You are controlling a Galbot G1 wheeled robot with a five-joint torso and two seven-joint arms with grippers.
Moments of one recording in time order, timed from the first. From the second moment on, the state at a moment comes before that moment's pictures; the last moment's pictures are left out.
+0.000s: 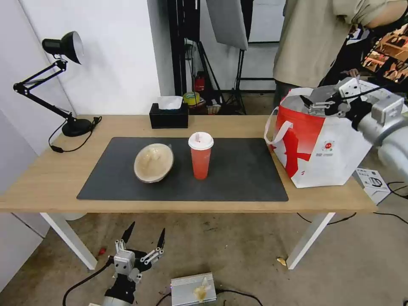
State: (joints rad) left arm 1.89 -1.54 -0.61 -2.14 -0.13 -0.33 0.28; right arm -0.78 0.51 0.37 1.91 0.56 -0.19 0.03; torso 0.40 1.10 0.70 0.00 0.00
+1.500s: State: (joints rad) left arm 1.87 -1.52 -0.63 -2.26 -0.14 -0.32 0.23; right arm -1.52 1.00 0.55 2.21 0.24 0.07 0.05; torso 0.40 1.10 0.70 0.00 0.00
